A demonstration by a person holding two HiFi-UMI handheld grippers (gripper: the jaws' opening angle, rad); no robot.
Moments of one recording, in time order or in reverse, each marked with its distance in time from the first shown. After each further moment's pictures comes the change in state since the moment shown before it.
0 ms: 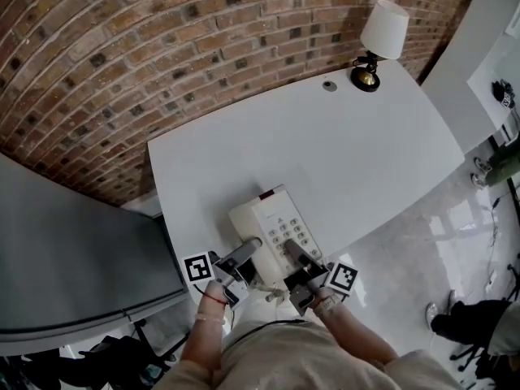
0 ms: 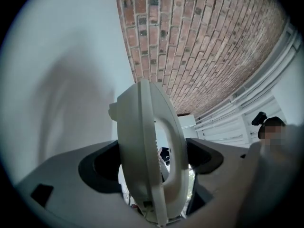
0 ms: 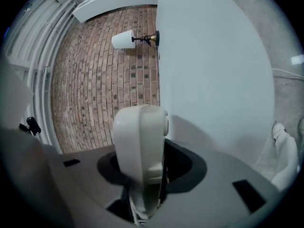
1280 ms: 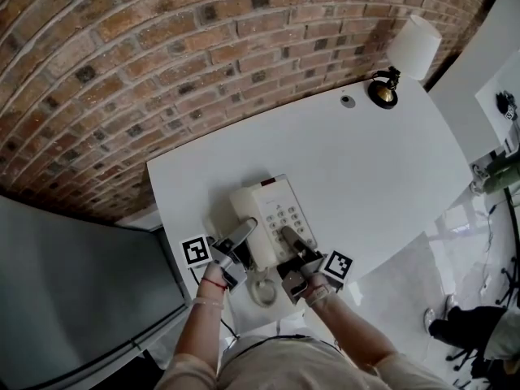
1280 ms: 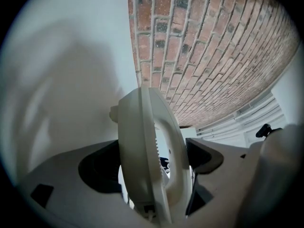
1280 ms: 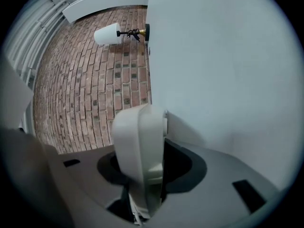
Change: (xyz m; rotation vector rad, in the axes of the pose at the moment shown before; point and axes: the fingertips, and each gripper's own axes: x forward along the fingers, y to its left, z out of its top) left arm 0.034 0.045 0.150 -0.093 -0.043 -0.027; right arm 0.138 -0.020 0.042 0.089 -0.099 -0.108
